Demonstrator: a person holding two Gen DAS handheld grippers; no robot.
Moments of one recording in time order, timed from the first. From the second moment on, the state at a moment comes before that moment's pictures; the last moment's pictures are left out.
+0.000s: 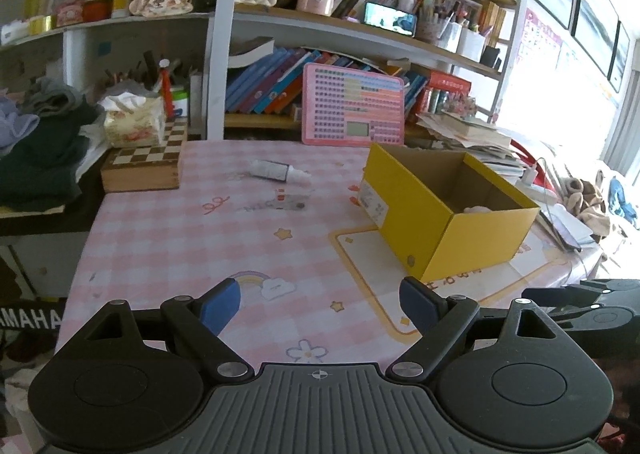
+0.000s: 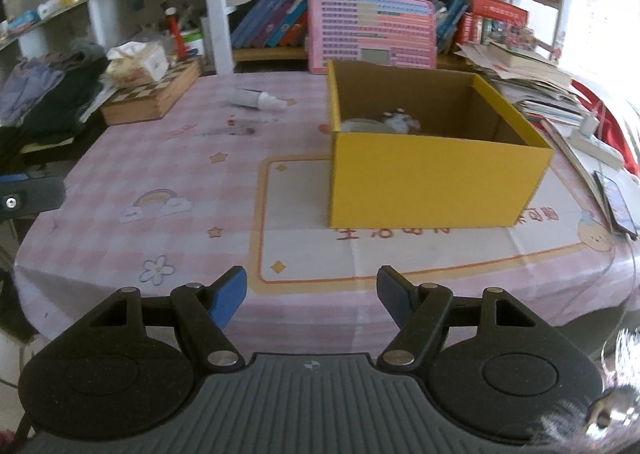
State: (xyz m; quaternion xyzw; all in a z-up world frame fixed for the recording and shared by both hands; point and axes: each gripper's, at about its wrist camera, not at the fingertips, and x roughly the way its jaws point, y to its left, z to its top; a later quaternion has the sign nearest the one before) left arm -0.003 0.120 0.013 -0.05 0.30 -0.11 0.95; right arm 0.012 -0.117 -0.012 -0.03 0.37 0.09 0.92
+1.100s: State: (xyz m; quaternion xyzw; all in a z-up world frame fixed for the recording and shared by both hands) left arm 0.064 0.146 0.008 -0.02 0.31 -0.07 0.95; right arm 0.102 -0.043 -0.017 -0.07 0.37 0.20 0.91
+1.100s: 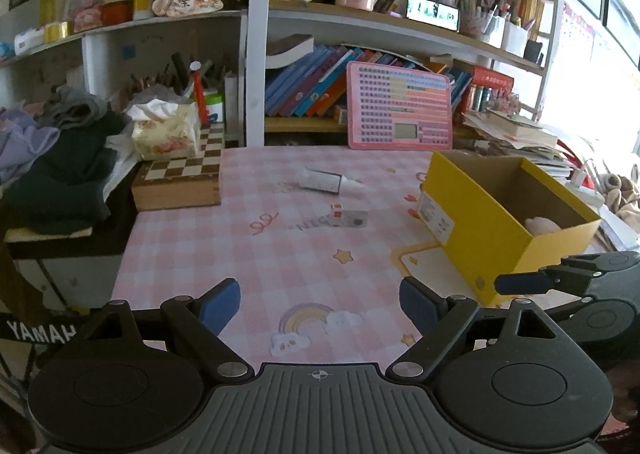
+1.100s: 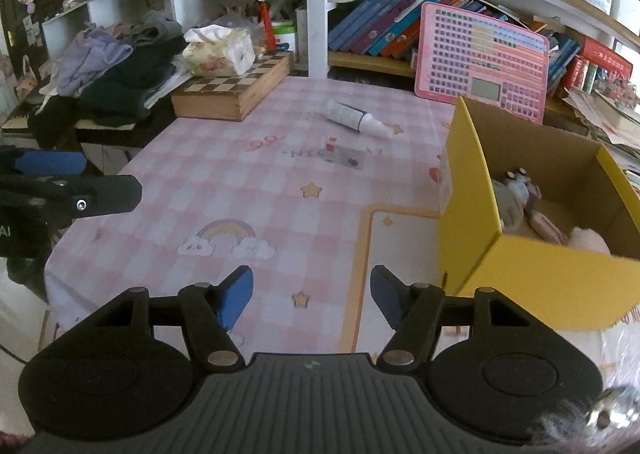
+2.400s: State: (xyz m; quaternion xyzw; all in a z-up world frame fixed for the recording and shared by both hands) left arm 0.366 0.140 -0.043 0.07 0.36 -0.15 0.92; right arm 0.348 0.038 -0.072 -0.11 0.43 0.16 0.88
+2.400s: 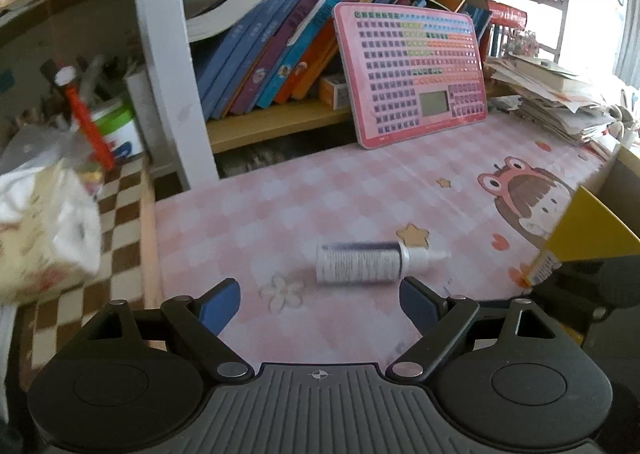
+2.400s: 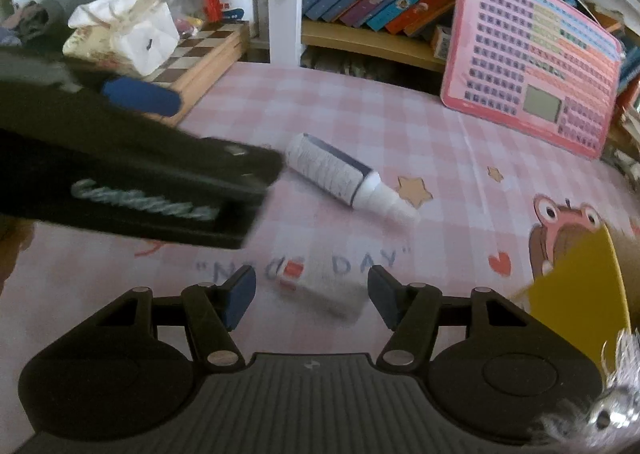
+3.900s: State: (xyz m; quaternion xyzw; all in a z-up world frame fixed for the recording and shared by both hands) left arm 0.445 0.092 -0.096 0.22 0.43 -0.38 0.79; right arm 0.316 -0.007 -0.085 -0.06 0.52 0.22 0.82
